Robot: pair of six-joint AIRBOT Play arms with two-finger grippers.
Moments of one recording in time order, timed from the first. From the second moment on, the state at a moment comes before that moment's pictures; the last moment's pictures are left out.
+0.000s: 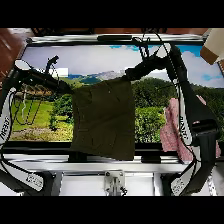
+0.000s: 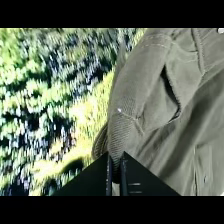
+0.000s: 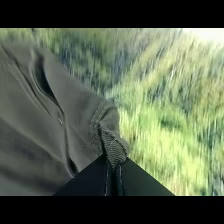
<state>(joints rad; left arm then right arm) 0.08 -1.78 1.68 0.84 -1.48 -0.98 0.22 -1.88 2.04 -1.04 1.38 1.24</state>
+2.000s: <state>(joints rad) -0.22 -0.66 0.50 1.18 -1.01 -1.05 0.77 -0.88 0.58 -1.32 0.95 1.93</state>
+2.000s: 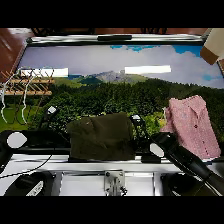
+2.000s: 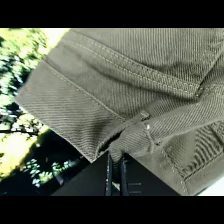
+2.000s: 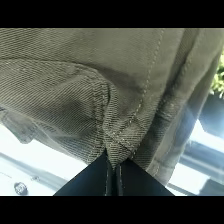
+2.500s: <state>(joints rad) -0.25 -0.64 0.43 1.15 -1.09 -1.05 0.76 -0.88 0.56 -1.24 0.99 1.92</state>
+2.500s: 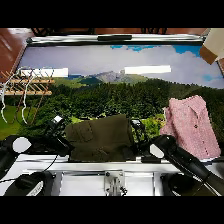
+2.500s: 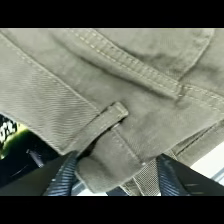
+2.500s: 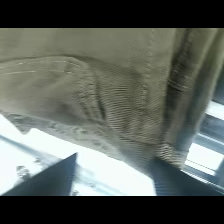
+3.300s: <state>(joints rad) -0.25 -0.81 0.60 1.18 -1.11 -1.13 0.21 -1.22 0.76 -0.95 1.13 1.56</state>
